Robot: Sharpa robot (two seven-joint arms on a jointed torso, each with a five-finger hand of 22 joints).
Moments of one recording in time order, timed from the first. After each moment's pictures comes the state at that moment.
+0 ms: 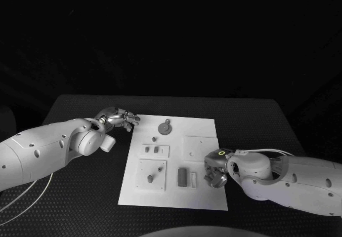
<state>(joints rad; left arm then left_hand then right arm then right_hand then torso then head) 1.24 -0.71 -0.18 1.17 -0.30 -0.15 0.09 1.09 -0.10 0.53 -0.22 0.09 0.89 0.17 0.26 0.54 1.27 0.07 0.08 0.36 1.10 -0.04 0.99 0.43 0.04 0.80 -0.09 0.80 1.30 1.09 -0.92 -0.24 1.73 -1.73 0.01 -0.46 0.97 -0.28 0.89 -0.11 0.05 1.07 0.06 0.37 0.80 1.07 -0.01 1.31 0.83 1.21 -0.11 1.26 1.04 0.23 1.08 -0.03 1.17 1.19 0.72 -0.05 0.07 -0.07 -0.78</state>
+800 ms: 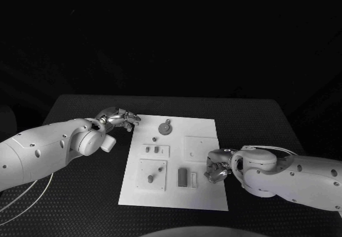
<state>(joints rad) 1.24 -0.72 -0.18 1.18 -0.30 -0.15 0.09 1.09 -0.10 0.53 -0.22 0.09 0.89 0.17 0.26 0.54 1.27 0.07 0.08 0.36 1.10 -0.04 0.99 0.43 0.04 0.80 -0.09 0.80 1.30 1.13 -0.94 -0.25 1.74 -1.43 -0.07 -0.48 0.87 -0.18 0.99 -0.22 0.22 1.08 0.09 0.28 0.49 1.11 -0.02 1.30 0.86 1.23 -0.11 1.26 1.05 0.22 1.09 -0.02 1.19 1.18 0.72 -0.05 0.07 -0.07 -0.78</state>
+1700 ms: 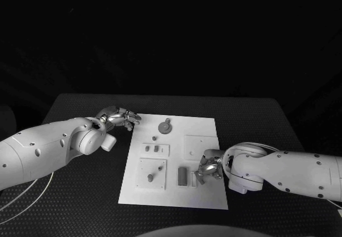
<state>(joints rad) 1.24 -0.72 -0.18 1.18 -0.30 -0.16 0.09 1.09 -0.10 0.53 -0.22 0.09 0.89 0.17 0.27 0.54 1.27 0.07 0.08 0.36 1.10 -0.04 0.99 0.44 0.04 0.80 -0.09 0.80 1.30 1.15 -0.86 -0.25 1.71 -1.02 -0.14 -0.59 0.86 -0.14 0.96 -0.25 0.24 1.09 0.09 0.28 0.49 1.11 -0.02 1.29 0.87 1.23 -0.11 1.26 1.06 0.23 1.09 -0.02 1.20 1.18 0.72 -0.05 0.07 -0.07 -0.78</state>
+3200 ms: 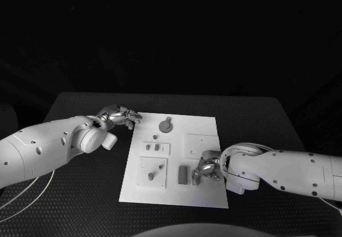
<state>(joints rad) 1.24 -0.72 -0.18 1.18 -0.30 -0.15 0.09 1.09 -0.10 0.53 -0.22 0.09 0.89 0.17 0.27 0.54 1.27 0.07 0.08 0.36 1.10 -0.04 0.98 0.44 0.04 0.80 -0.09 0.80 1.30 1.14 -0.83 -0.25 1.69 -0.97 -0.12 -0.60 0.78 -0.19 0.95 -0.15 0.08 1.10 0.08 0.30 0.47 1.10 -0.02 1.28 0.90 1.24 -0.11 1.25 1.08 0.23 1.09 -0.02 1.20 1.17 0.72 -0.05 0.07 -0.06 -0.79</state>
